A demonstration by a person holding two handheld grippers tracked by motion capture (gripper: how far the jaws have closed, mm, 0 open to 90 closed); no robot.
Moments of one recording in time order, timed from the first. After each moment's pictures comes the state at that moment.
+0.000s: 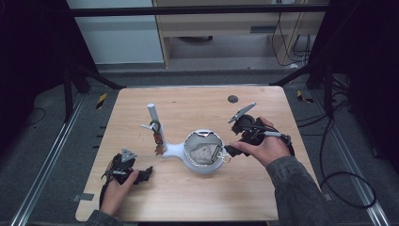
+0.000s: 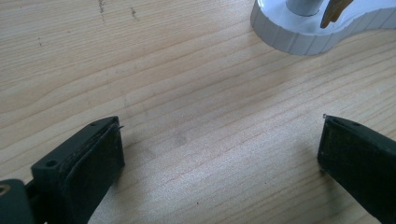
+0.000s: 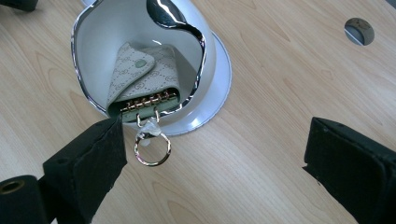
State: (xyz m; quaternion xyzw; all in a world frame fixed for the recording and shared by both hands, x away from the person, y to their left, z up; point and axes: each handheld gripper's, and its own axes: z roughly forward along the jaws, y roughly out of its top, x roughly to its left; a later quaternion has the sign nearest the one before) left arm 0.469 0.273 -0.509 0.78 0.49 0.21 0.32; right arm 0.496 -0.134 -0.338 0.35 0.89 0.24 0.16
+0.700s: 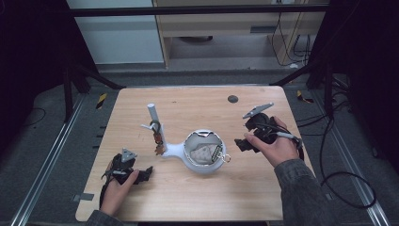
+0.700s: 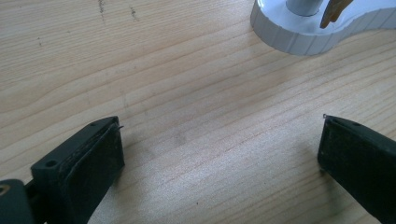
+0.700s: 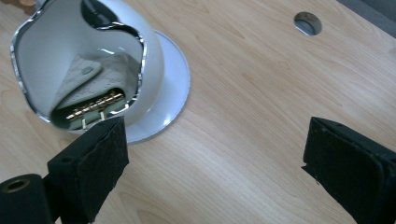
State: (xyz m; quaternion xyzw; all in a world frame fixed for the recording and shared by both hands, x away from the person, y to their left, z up) left arm 0.469 0.273 -0.509 0.78 0.49 0.21 0.32; right arm 0.502 -0.169 -0.346 0.40 0.85 0.27 0.19
